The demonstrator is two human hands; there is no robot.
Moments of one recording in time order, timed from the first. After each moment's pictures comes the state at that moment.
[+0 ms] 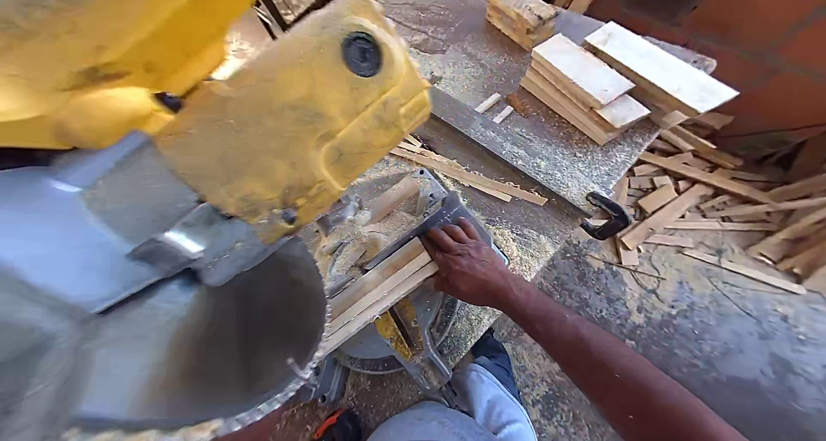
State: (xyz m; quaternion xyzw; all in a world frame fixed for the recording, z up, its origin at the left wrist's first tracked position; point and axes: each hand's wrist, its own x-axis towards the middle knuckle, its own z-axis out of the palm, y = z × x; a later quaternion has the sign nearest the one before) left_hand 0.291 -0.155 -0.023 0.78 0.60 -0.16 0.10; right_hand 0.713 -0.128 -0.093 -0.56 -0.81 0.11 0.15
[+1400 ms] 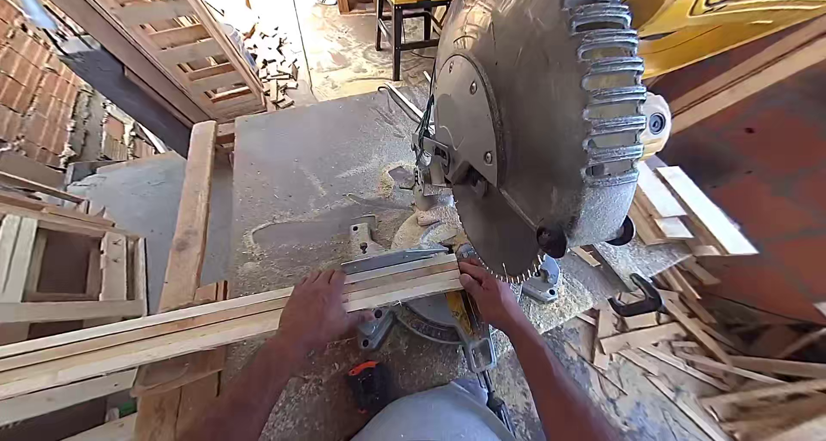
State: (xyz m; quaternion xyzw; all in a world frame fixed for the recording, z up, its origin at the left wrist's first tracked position) left_hand 0.236 -0.138 -0.059 0.78 0.62 -0.08 0.09; right_hand 0.596 -0.147 -0.069 -0.65 -0.59 0.43 0.22
